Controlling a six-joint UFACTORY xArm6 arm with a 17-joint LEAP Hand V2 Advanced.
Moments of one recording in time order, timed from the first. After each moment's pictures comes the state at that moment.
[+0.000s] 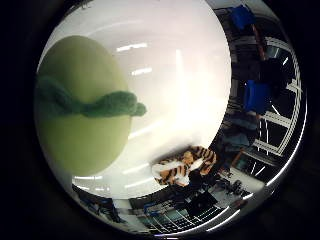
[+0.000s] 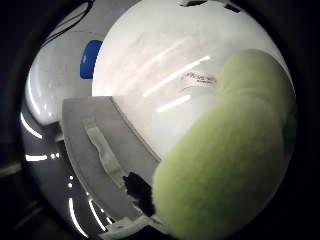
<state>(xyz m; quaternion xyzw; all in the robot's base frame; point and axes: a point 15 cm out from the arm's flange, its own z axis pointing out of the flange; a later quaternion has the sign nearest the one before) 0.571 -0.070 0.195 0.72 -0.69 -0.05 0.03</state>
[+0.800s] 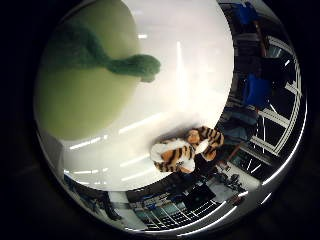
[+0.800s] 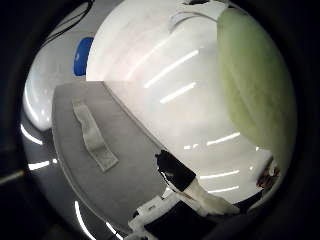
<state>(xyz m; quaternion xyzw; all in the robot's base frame) 0.523 -0.086 0.183 0.70 -0.71 -0.07 0.07</state>
